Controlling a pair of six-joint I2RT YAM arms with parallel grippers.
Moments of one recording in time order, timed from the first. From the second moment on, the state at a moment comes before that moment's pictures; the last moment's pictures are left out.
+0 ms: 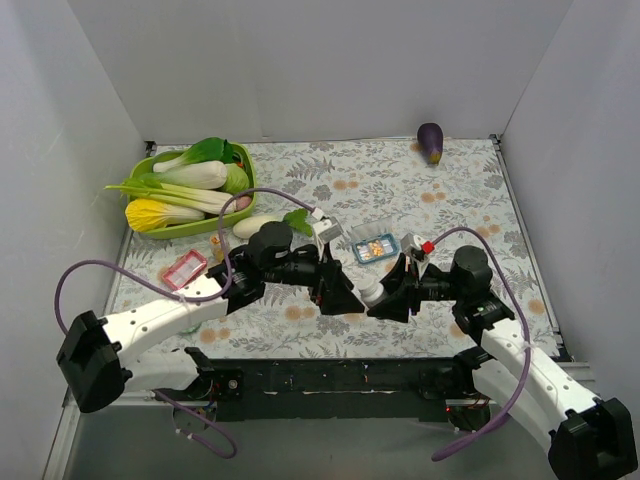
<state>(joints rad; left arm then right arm) -0.90 1.20 0.83 0.07 0.69 -0.50 0.43 0.74 0.34 0.27 -1.15 0.30</state>
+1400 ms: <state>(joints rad) -0.98 1.41 1.11 -0.17 0.20 -0.99 0.43 0.72 0.58 -0.32 -0.78 -0.51</state>
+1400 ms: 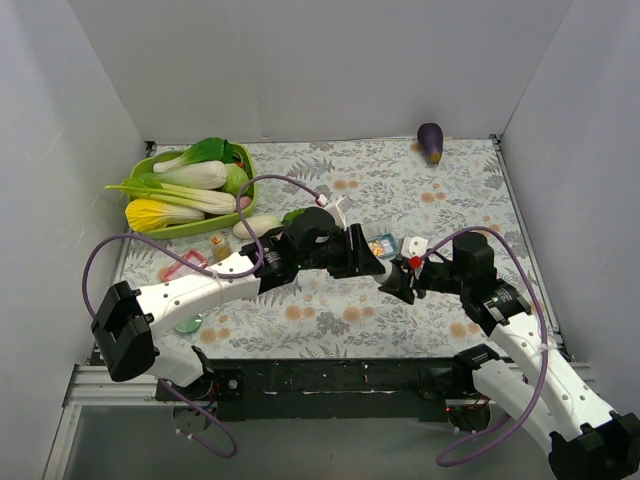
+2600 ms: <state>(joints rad) -0.95 1.19 1.05 -0.23 0.15 -0.88 0.39 0.72 0.50 -0.18 -1.01 -0.28</state>
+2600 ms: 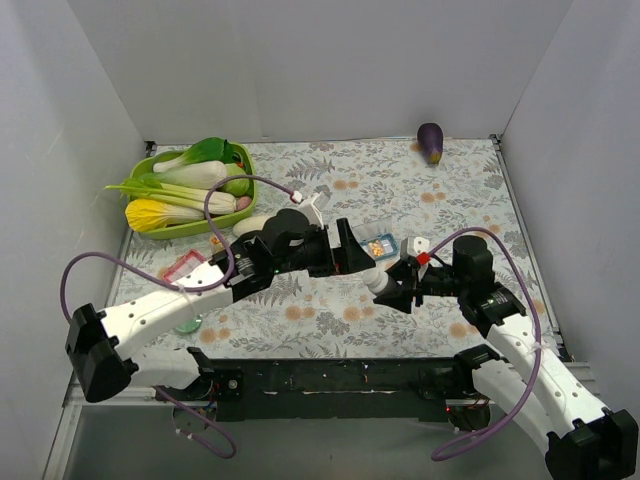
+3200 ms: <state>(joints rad) -0.98 1.38 1.08 -0.22 0.17 -1.11 0.39 0.72 0.50 -0.25 -0.92 -0.39</state>
